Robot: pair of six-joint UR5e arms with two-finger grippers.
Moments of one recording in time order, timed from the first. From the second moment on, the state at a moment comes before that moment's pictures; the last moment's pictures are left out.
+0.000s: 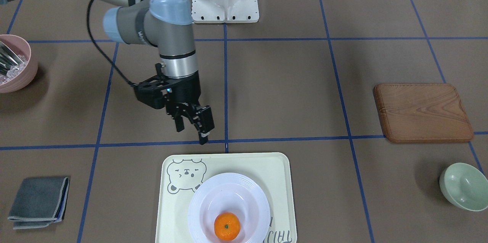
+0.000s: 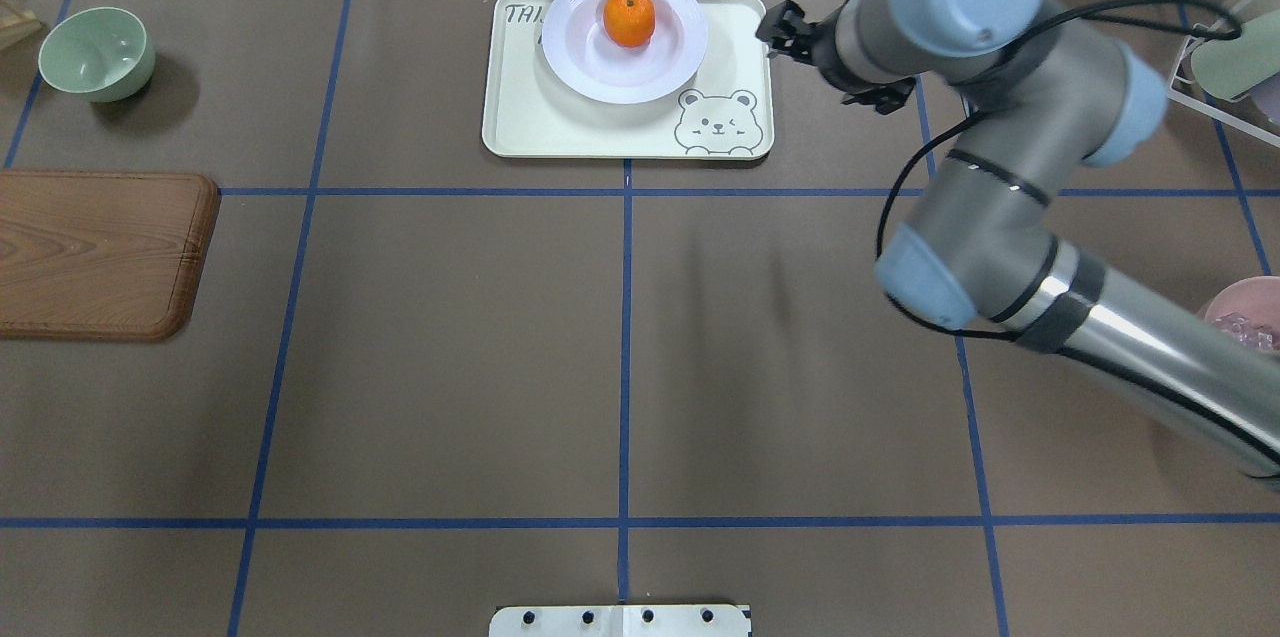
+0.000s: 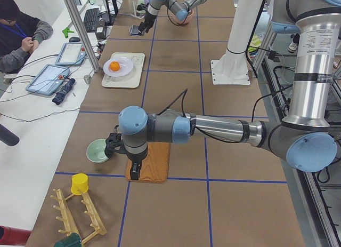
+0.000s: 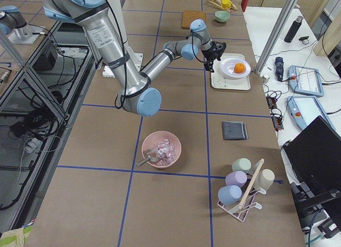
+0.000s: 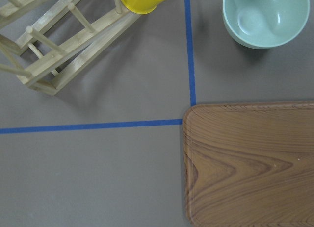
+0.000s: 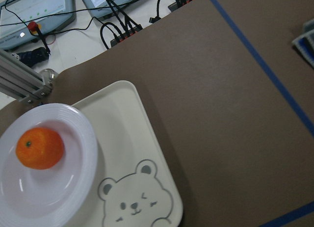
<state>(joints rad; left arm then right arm) -1.65 -1.58 -1.70 -1.50 -2.34 0.06 0.86 -1.03 1.71 -1.33 1.81 1.45</state>
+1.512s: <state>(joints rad) -1.65 -1.54 -1.73 -1.50 -2.34 0.12 1.69 -1.59 1.70 -1.75 2.21 -0.27</state>
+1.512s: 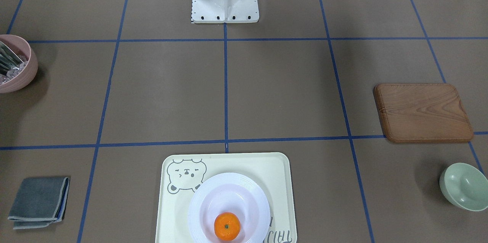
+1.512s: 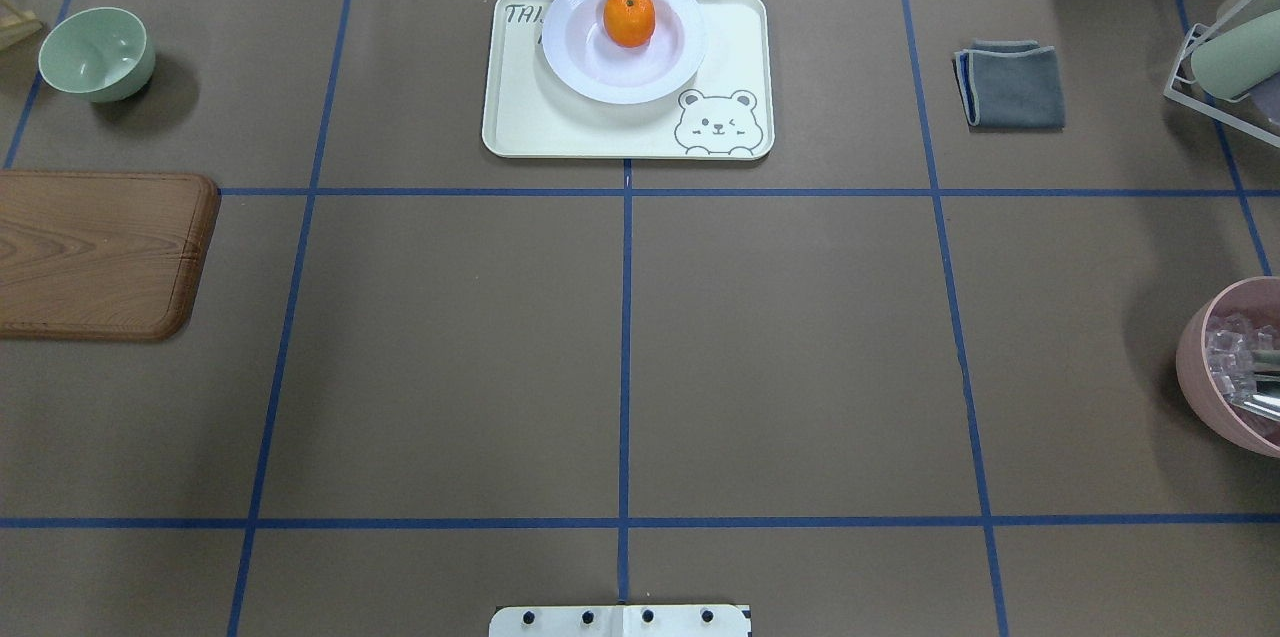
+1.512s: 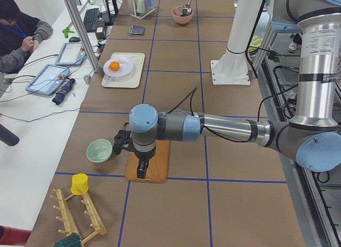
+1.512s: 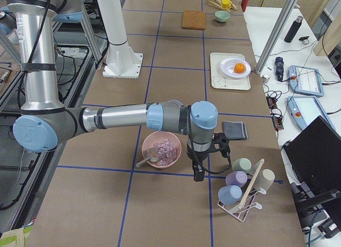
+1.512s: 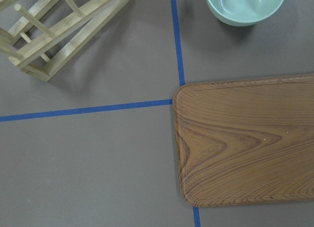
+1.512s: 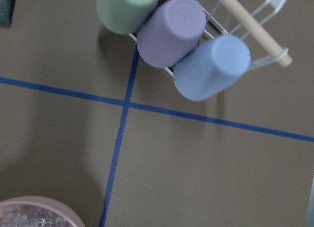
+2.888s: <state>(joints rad) -1.65 -1.52 -1.73 -1.50 -2.34 0.12 1.70 -1.70 1.71 -1.59 2.22 -0.27</state>
